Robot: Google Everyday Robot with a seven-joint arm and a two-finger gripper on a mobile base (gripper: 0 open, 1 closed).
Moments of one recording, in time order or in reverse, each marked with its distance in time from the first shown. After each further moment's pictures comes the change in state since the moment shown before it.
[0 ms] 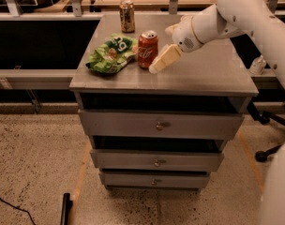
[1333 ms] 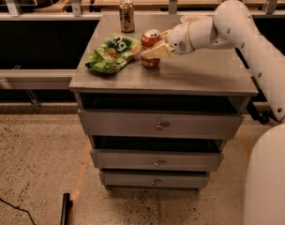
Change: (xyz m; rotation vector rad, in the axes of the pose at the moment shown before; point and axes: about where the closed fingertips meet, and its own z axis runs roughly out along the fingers) arm -0.012 -0.025 0.040 -0.036 -0.228 0.063
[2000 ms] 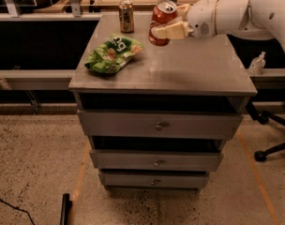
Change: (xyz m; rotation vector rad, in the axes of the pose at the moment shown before) arm -0.075 0.026 -0.087 0.071 -0.173 -0.102
